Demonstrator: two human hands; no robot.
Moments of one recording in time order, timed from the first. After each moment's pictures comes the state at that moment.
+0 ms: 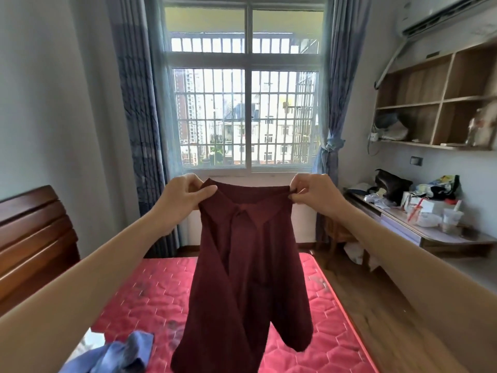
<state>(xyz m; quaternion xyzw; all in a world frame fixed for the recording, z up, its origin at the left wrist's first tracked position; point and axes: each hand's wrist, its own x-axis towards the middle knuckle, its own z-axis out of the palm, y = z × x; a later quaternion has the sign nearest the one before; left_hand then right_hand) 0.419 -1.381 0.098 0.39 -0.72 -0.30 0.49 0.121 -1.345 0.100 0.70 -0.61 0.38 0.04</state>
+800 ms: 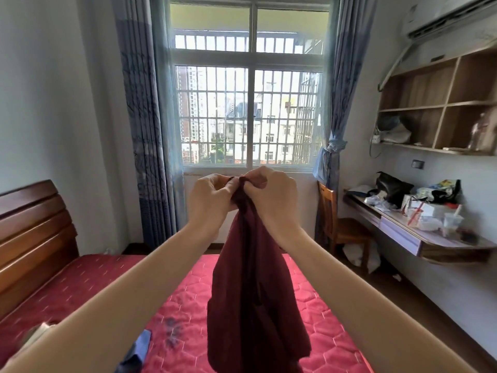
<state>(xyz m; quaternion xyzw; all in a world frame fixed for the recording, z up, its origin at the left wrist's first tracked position) 0.359 -1.344 0.096 0.37 -0.56 -0.41 0.62 0.252 -1.310 0.105 0.60 -0.56 0.57 0.02</state>
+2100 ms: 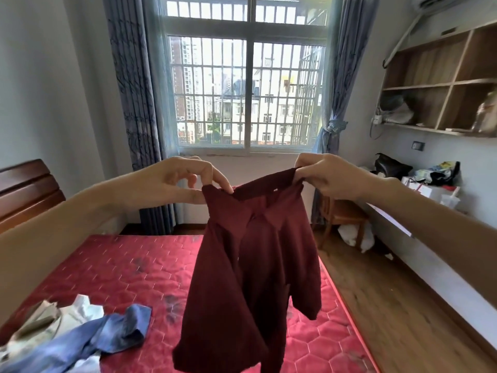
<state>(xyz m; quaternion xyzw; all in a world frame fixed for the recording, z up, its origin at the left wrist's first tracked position) 0.458 -1.350 0.126 0.12 -0.94 -0.24 0.22 0.116 -1.319 0.122 0.88 -0.42 0.17 0.14</state>
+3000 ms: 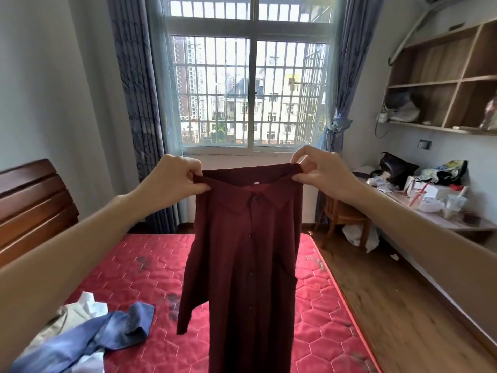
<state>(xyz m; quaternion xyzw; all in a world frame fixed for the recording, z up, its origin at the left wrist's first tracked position) 0.436 -1.403 0.093 0.36 -0.86 0.03 0.36 0.113 -1.342 0.103 0.74 -0.56 0.38 0.01</state>
